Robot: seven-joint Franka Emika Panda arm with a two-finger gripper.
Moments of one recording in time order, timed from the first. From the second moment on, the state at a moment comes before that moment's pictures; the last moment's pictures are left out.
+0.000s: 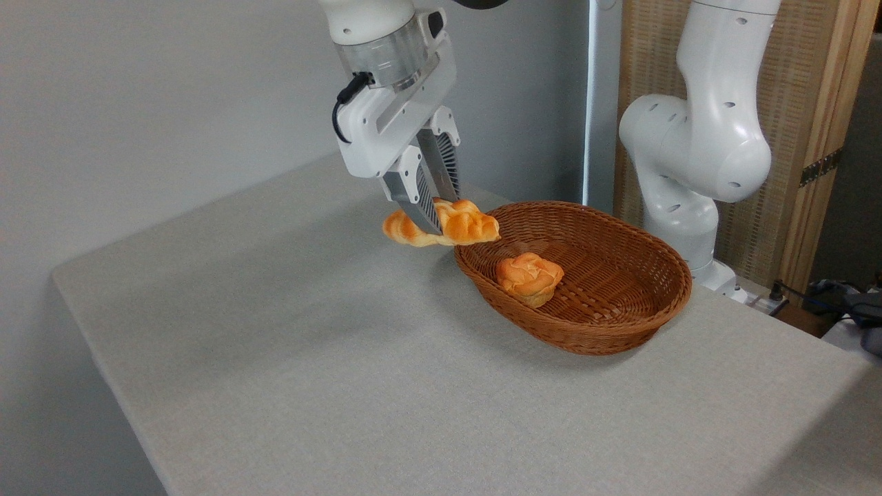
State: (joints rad) arm -0.27 -0.26 0.10 -1.98 -0.03 1.52 1.82
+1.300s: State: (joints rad) arm -0.25 -0.47 0.14 -2.26 0.12 1.45 2.30
